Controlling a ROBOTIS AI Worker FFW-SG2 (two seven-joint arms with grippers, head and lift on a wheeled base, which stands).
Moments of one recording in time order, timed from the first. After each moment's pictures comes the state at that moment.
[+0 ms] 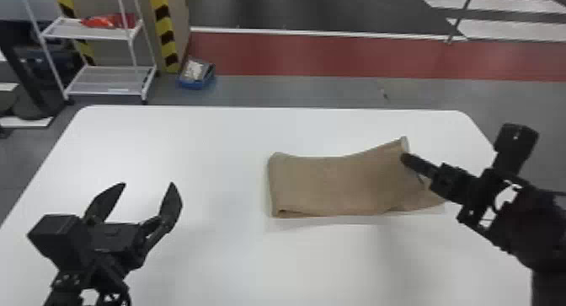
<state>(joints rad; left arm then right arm) 0.40 0.01 0.05 -1.89 0.13 0.00 -0.14 -0.07 -0.01 -0.43 -1.89 -0.21 1.00 0.41</state>
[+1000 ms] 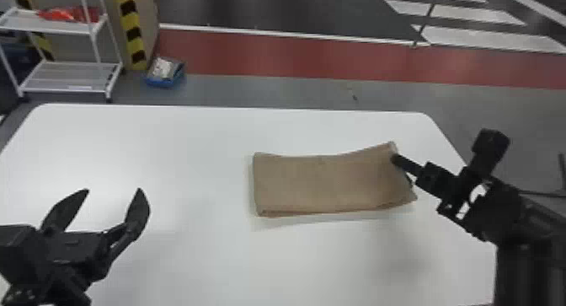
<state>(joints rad) 0.41 0.01 0.05 -1.88 0.13 -0.01 -0.14 -0.18 -0.06 -0.52 -1.68 -0.20 0.95 0.41</state>
